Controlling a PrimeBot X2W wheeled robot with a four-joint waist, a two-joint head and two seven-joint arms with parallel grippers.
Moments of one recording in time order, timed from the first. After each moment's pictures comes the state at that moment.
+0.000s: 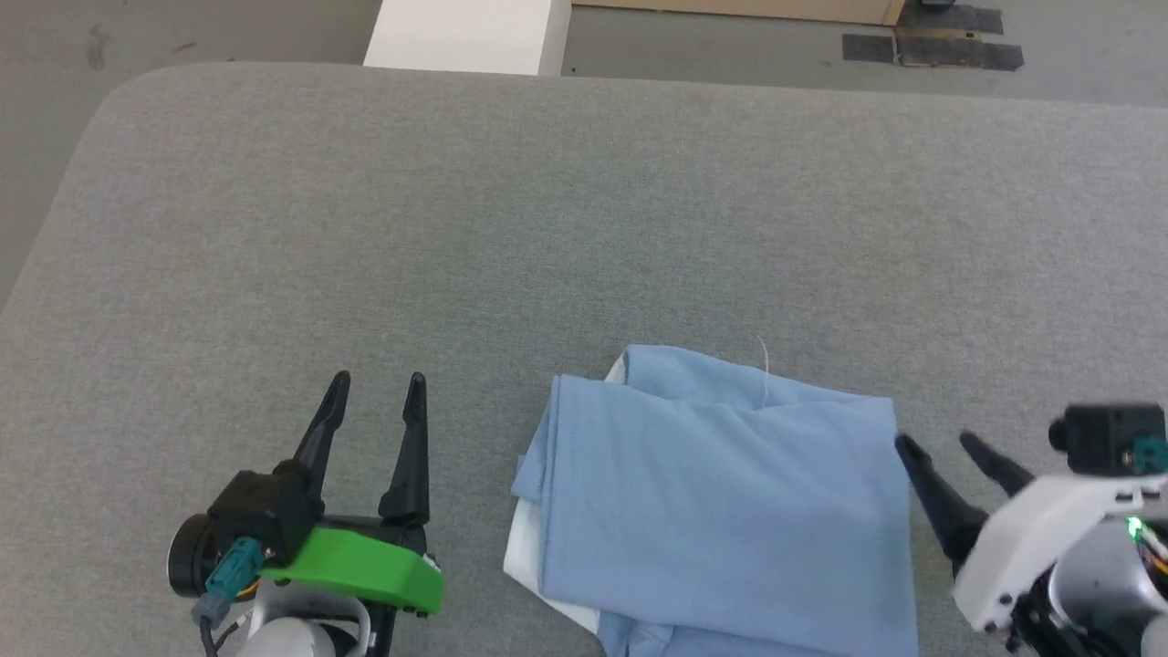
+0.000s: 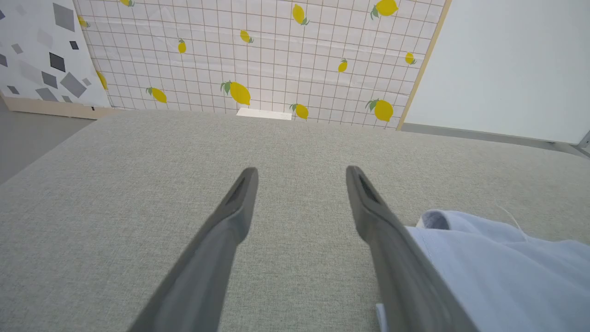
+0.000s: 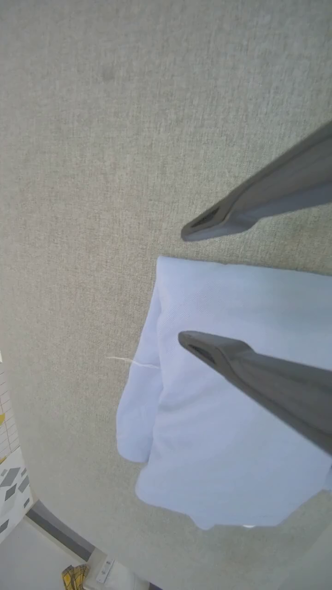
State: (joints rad) left arm -0.07 0.38 -0.44 -0.11 -0.52 0.28 -0.25; right arm 0.04 -0.10 -0.08 -0.26 0.36 0.13 0.62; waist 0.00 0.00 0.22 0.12
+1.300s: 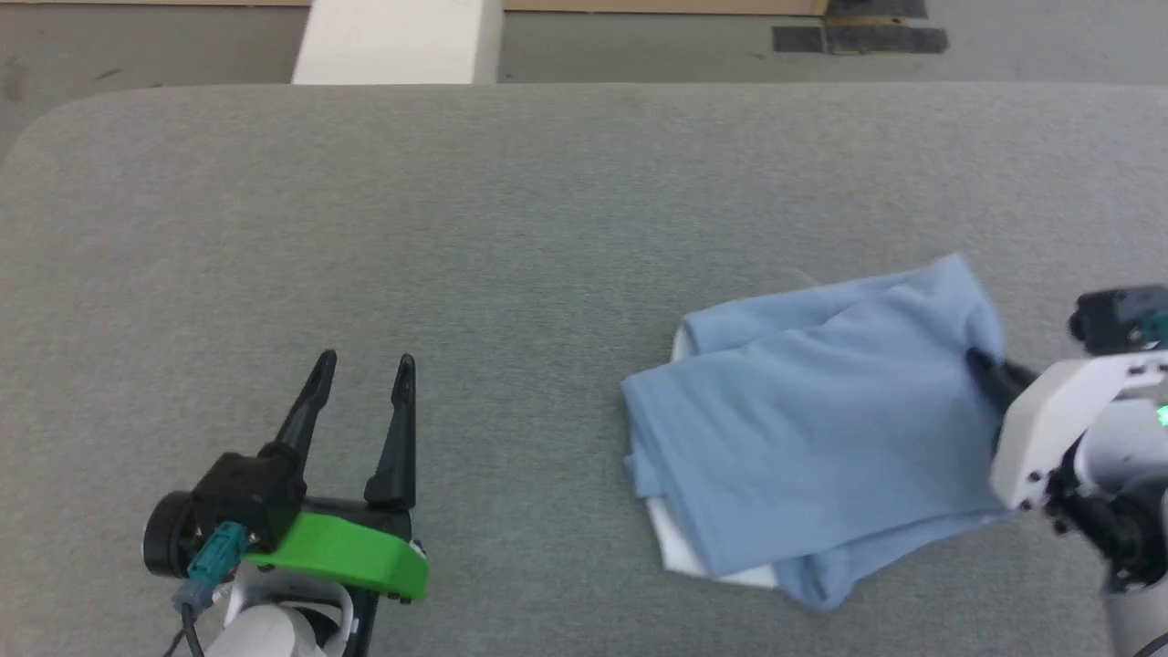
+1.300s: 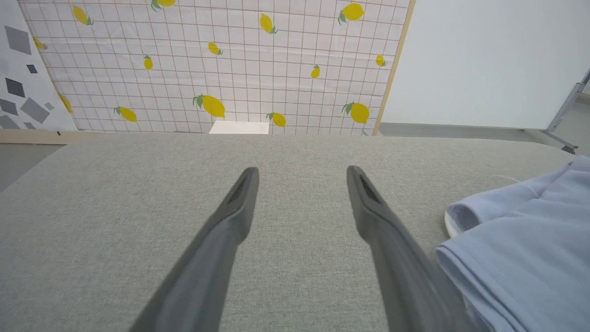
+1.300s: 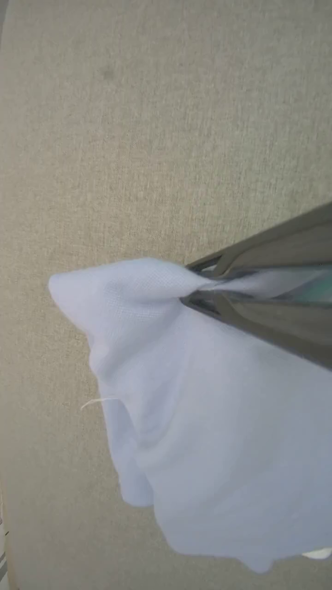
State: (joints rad) left arm -0.09 0.43 -0.44 -0.17 -0.51 0.29 -0.21; right arm -0.22 -0.21 -0.09 0.01 0.31 0.13 0.64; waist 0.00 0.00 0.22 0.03
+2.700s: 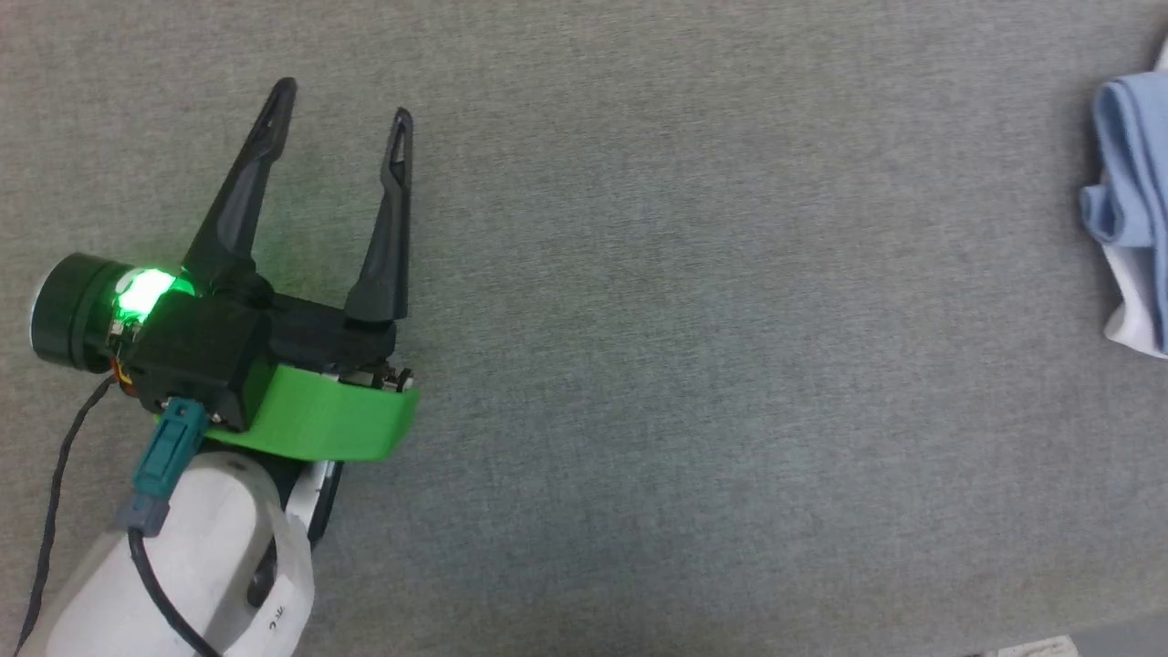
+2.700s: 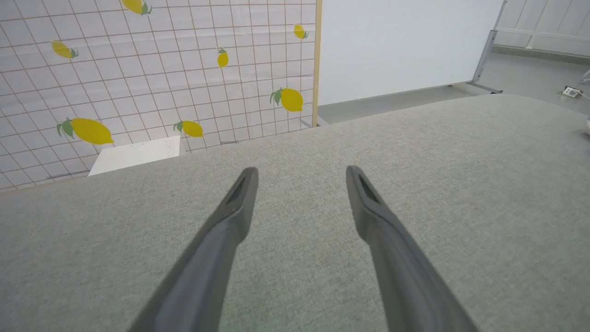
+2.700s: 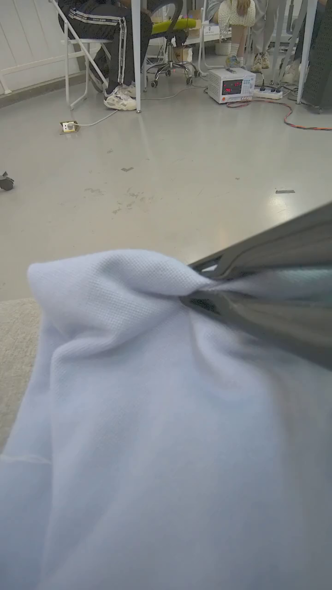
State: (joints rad) left arm -0.43 0.52 -0.46 -0.37 -0.30 0.31 -0.08; right arm -0.60 -0.71 -0.23 0.38 0.07 0.13 0.47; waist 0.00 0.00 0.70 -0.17
